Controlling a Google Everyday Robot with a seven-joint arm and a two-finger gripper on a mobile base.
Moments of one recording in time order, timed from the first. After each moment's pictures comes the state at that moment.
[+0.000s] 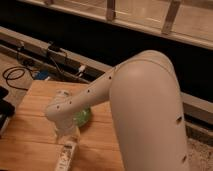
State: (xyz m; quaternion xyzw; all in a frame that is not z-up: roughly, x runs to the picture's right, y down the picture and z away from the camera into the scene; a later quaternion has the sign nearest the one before) arm -0.194 0.252 0.723 -0.33 0.22 0.60 0.70
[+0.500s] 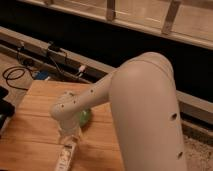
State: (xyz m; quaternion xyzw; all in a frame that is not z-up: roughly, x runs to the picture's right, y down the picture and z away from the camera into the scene) arm -0.183 0.265 0.740 -0.35 0.23 0.61 0.68
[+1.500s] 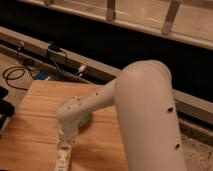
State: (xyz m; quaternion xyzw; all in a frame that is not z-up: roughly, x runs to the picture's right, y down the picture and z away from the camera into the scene) arm -0.209 0.294 0.744 -0.43 0.20 0.59 0.65
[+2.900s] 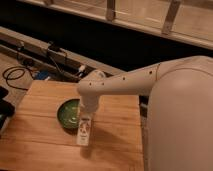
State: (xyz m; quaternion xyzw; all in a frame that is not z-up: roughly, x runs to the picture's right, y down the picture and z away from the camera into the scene) arm -0.100 0.130 0.752 -0.30 0.16 0.66 0.67
